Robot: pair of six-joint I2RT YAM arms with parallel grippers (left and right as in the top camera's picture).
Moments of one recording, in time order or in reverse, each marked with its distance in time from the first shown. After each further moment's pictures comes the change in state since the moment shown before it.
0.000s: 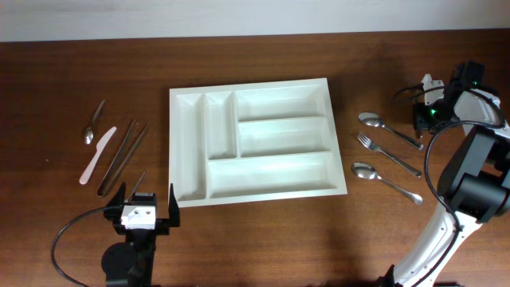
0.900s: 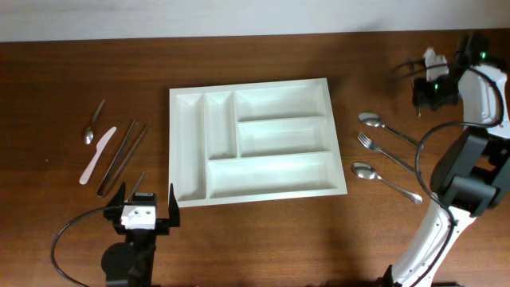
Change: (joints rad) left arm 0.000 0.000 0.000 0.000 0.000 0.000; right arm 0.068 0.039 0.354 -0.299 -0.064 0.062
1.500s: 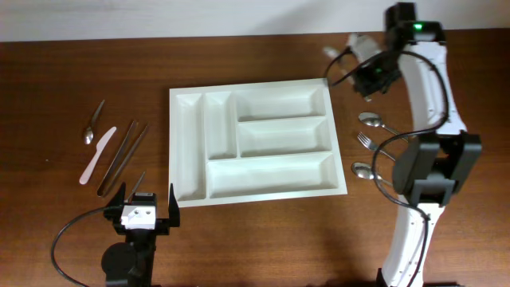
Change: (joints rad) left arm 0.000 0.000 0.000 0.000 0.000 0.000; right arm 0.336 0.000 0.194 -0.269 -0.019 -0.239
